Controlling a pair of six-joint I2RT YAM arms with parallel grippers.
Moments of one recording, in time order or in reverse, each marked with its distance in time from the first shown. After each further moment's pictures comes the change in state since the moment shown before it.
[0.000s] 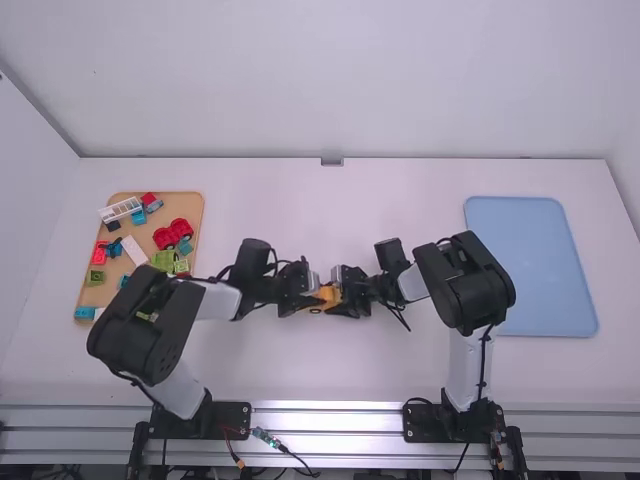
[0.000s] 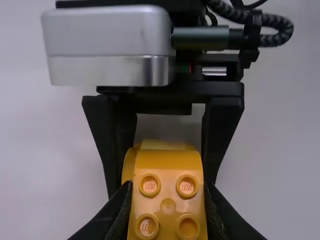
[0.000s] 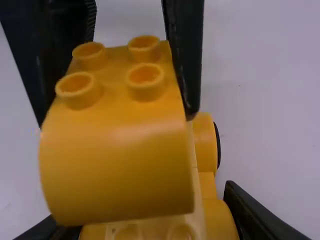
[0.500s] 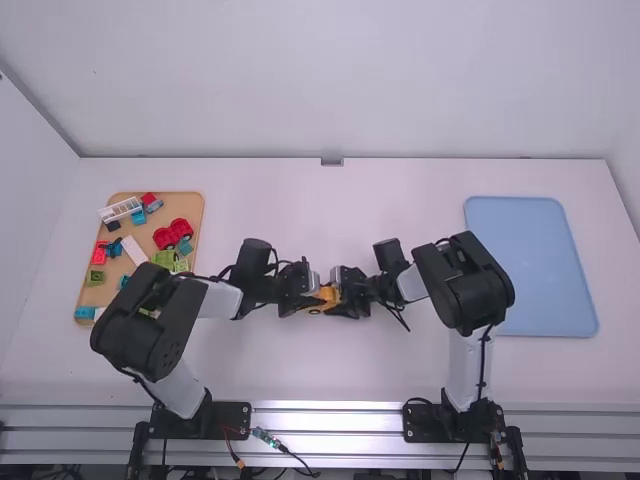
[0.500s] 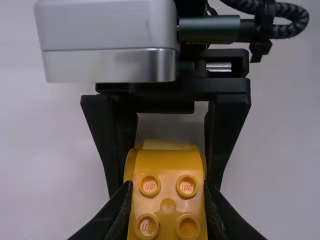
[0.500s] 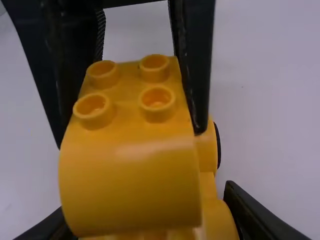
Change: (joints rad) left arm 0.000 0.013 0.002 0.019 0.001 0.012; right arm 0.014 0.000 0.000 0.001 0.000 -0.001
